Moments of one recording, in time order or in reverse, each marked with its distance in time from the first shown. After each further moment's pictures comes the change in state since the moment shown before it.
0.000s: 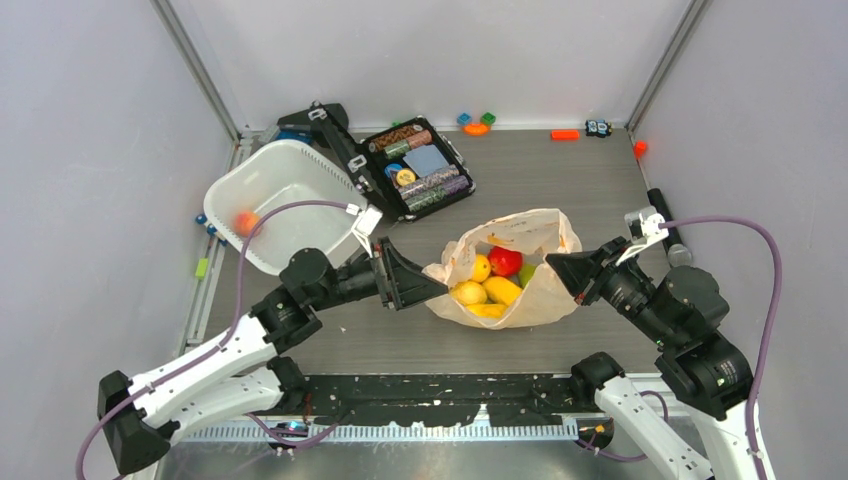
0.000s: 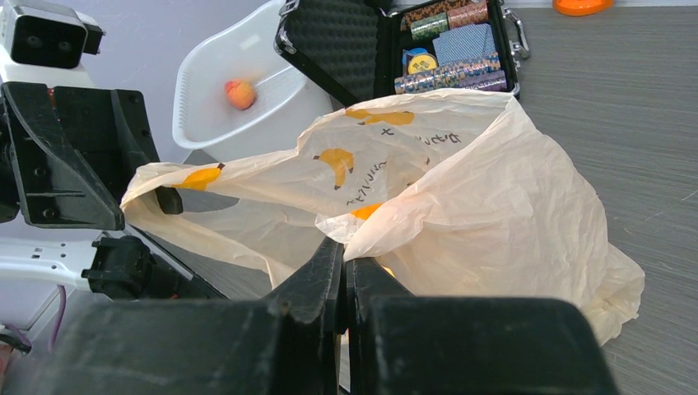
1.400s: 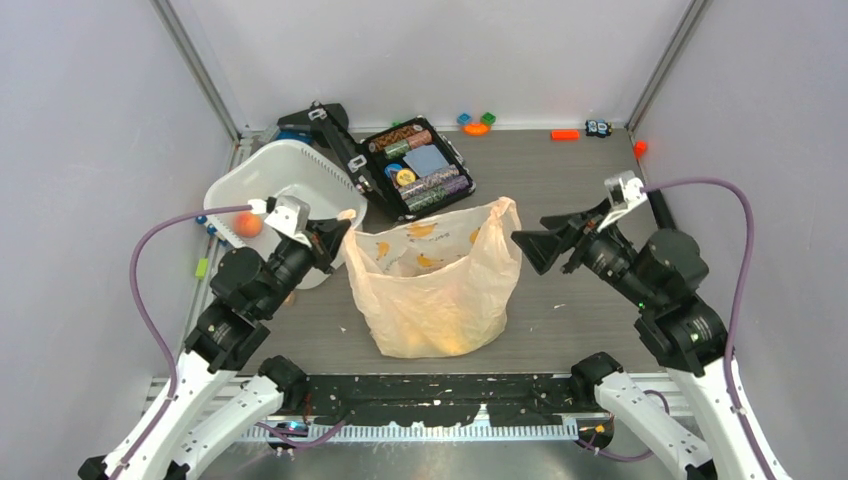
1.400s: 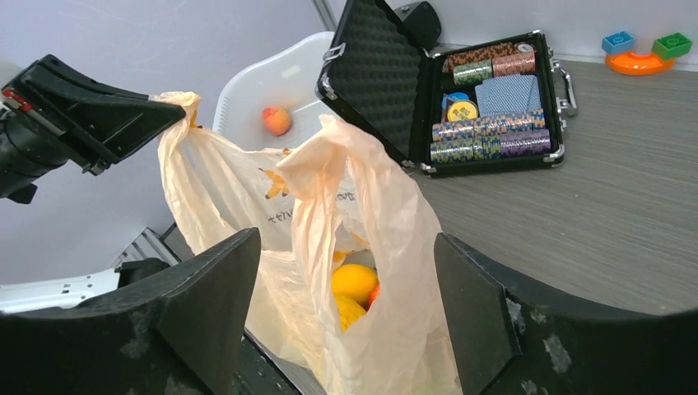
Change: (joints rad) left arm 0.314 -0.241 0.167 -0.472 -0.420 0.819; right arm 0.000 0.200 0.040 0.235 -0.094 0.001
